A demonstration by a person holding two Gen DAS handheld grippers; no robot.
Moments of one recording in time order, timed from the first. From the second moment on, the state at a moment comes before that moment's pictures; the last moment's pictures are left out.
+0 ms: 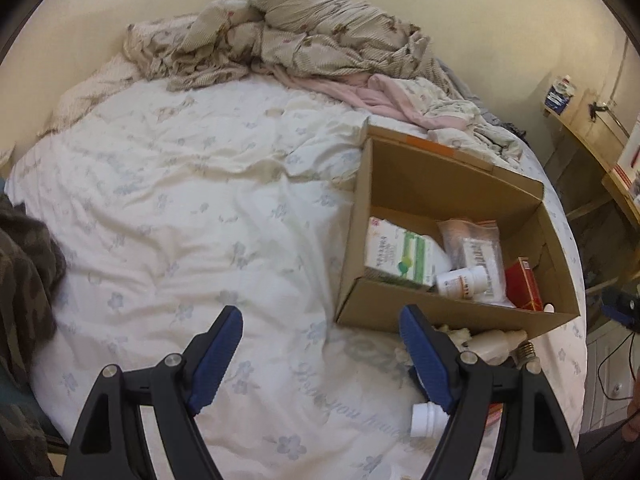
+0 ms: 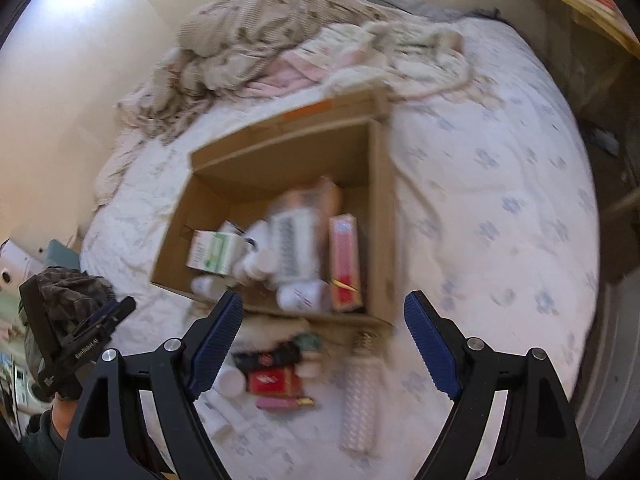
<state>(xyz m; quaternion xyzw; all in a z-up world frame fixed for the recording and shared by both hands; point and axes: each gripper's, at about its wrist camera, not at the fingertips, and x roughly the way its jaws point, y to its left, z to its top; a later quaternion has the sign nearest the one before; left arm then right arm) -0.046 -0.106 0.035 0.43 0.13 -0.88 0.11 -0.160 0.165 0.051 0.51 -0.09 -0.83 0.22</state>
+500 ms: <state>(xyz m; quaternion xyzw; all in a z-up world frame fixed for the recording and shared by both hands) -0.039 -0.126 0.013 0.47 0.22 -0.85 0.12 -0.151 0.160 0.003 0.60 -0.02 -0.77 0.20</state>
